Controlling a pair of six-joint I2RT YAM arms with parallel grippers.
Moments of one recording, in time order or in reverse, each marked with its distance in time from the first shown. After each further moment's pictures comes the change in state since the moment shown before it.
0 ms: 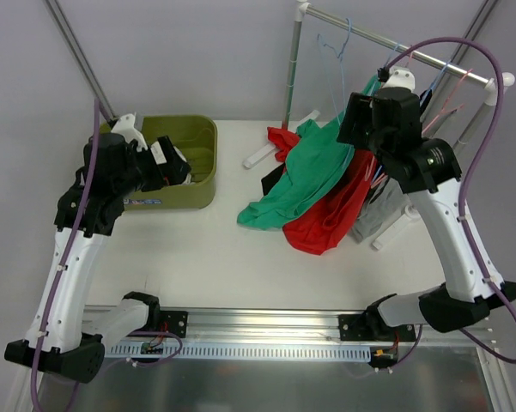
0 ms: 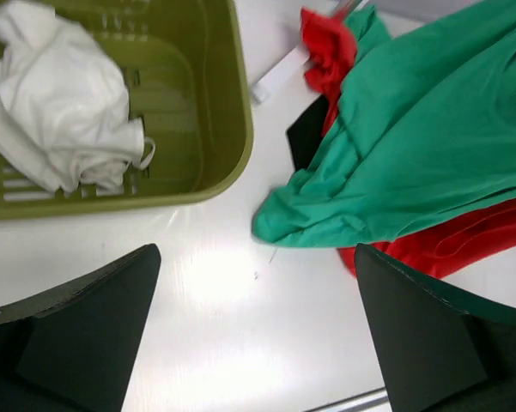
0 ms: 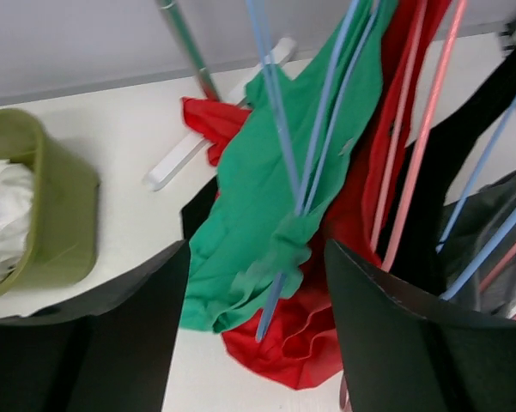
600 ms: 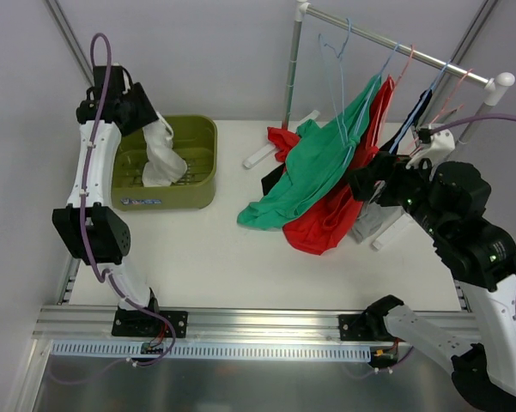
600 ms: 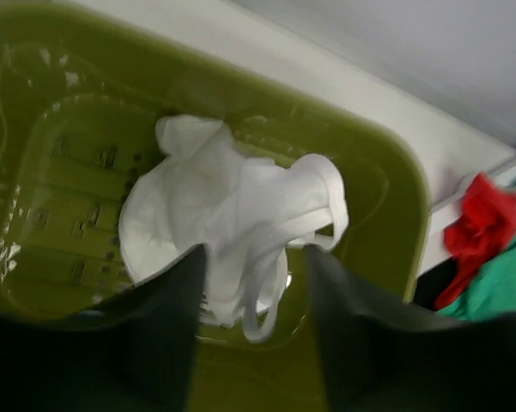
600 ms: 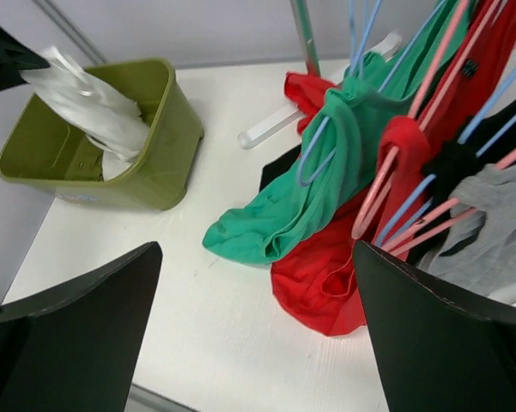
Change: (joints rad) left arm 0.277 0.771 0.610 0.000 -0.095 0.021; right arm 0.006 -0.487 -0.347 0.065 -0.248 -0.005
